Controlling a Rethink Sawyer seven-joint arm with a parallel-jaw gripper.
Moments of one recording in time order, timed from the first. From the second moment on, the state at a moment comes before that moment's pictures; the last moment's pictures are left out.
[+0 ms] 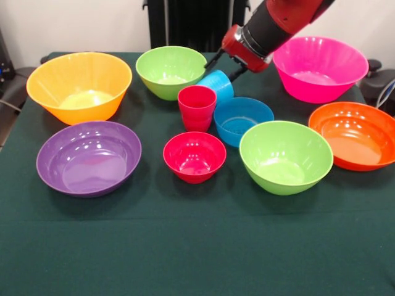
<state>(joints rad) 0.43 -0.22 -0.50 1.60 -0.16 0.56 2.24</state>
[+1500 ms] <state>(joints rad) 0.53 -0.10 -0.69 1.51 -0.16 0.37 2.24</state>
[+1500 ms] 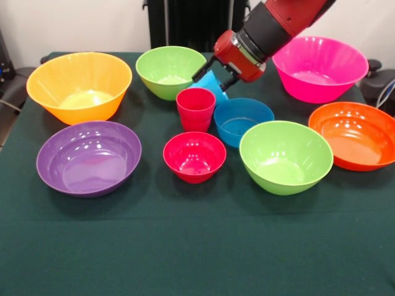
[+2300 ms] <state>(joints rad) 0.53 0.00 -0.76 1.50 -0.11 0.24 2.24</state>
